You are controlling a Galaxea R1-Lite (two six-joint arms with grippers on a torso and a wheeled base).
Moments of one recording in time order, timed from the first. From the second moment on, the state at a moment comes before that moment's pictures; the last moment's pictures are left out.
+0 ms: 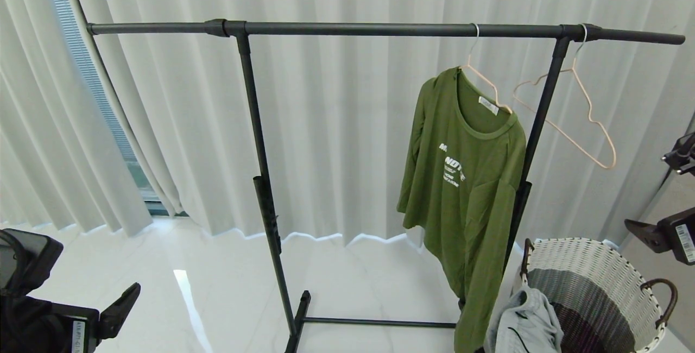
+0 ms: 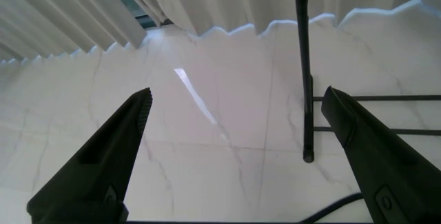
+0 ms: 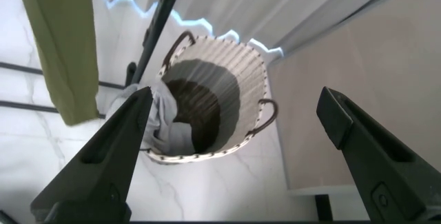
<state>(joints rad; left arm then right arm) -0.04 1.00 -0.22 -0.36 0.23 0.29 0.25 1.18 -0.77 0.07 -0.41 -0.27</state>
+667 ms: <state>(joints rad) -0.05 0.99 -0.22 -0.36 0.23 0.29 0.22 1.18 -0.69 0.07 -0.41 -0.27</state>
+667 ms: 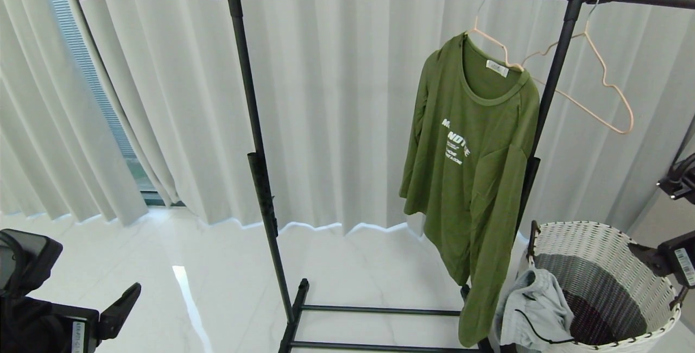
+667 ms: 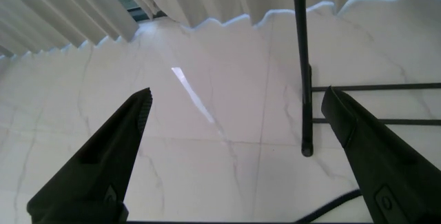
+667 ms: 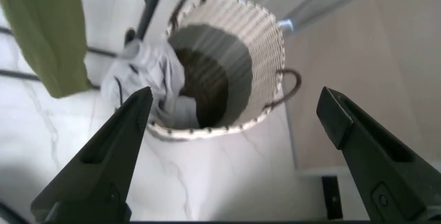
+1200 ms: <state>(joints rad) -0.16 1.01 -0.24 -0.36 0.23 0.26 0.09 1.21 -0.52 0.01 -0.41 -0.33</state>
